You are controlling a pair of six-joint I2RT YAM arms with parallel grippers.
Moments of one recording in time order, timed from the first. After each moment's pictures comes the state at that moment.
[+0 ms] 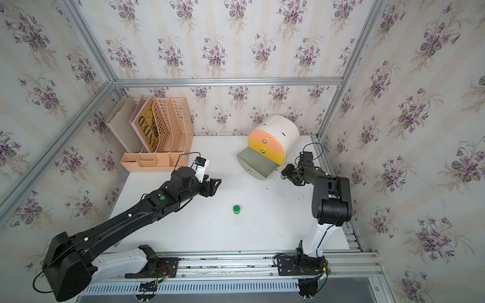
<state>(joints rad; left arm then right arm) -0.68 1.19 0.84 -0.16 -0.03 -0.31 -0.09 1.83 1.04 -0.26 -0.33 0.51</state>
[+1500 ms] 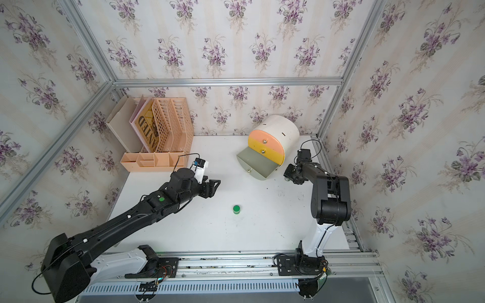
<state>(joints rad) -0.68 1.17 0.82 -0.16 -0.04 -0.31 -0.07 1.83 1.12 -0.41 -0.19 0.44</state>
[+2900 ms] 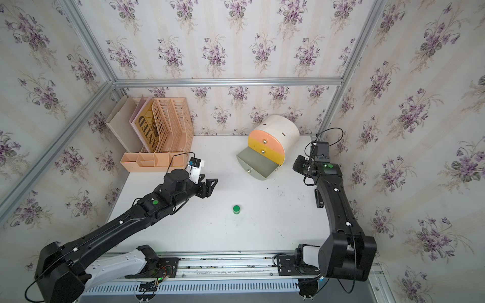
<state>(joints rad) -0.68 1.09 0.81 -0.18 -0.06 -0.30 -0.05 1.27 1.17 -0.72 -0.18 0.36</state>
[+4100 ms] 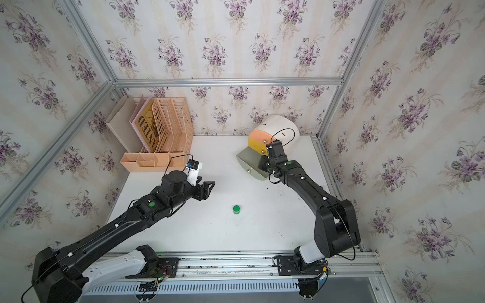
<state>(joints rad) -0.67 1.05 0.80 -0.25 -0.07 -0.29 0.37 1.53 1.14 -0.41 0.01 0.59</state>
